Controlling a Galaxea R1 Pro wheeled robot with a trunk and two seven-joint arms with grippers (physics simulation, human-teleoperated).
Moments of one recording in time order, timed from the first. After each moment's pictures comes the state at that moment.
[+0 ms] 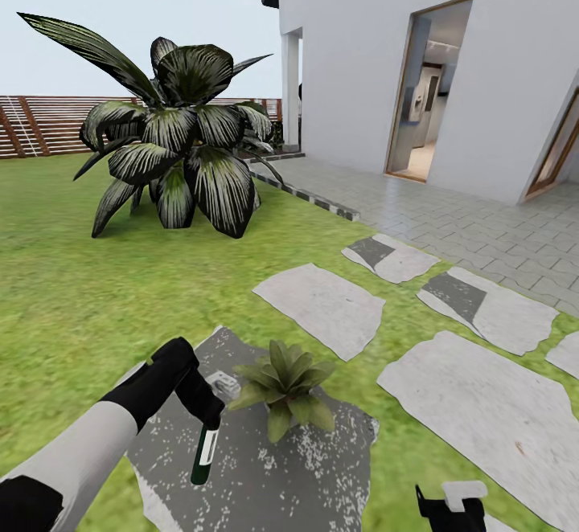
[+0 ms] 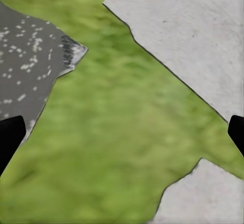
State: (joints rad) left arm -0.82 0.12 -0.40 -0.70 -0.58 1.01 -1.20; right arm -0.40 -0.15 -0.04 -0.13 0.09 -0.49 -0.08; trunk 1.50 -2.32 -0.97
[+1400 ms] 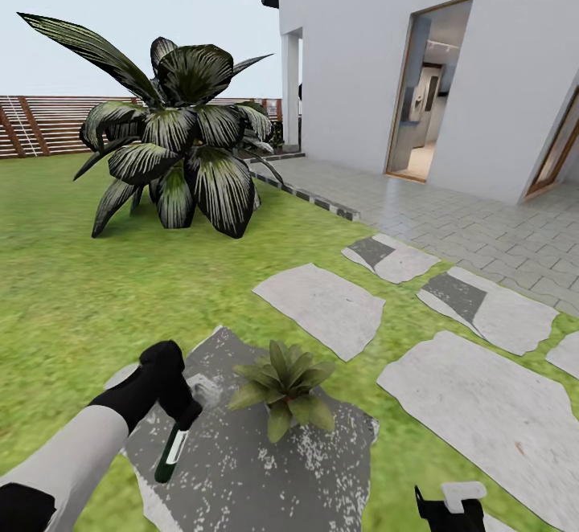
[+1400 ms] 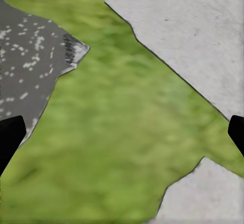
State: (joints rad) left arm -0.80 0.14 -0.31 -0.70 -0.84 1.01 -1.18; right arm -0.40 -0.14 -0.04 -0.13 0.10 -0.49 -0.07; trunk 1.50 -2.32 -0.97
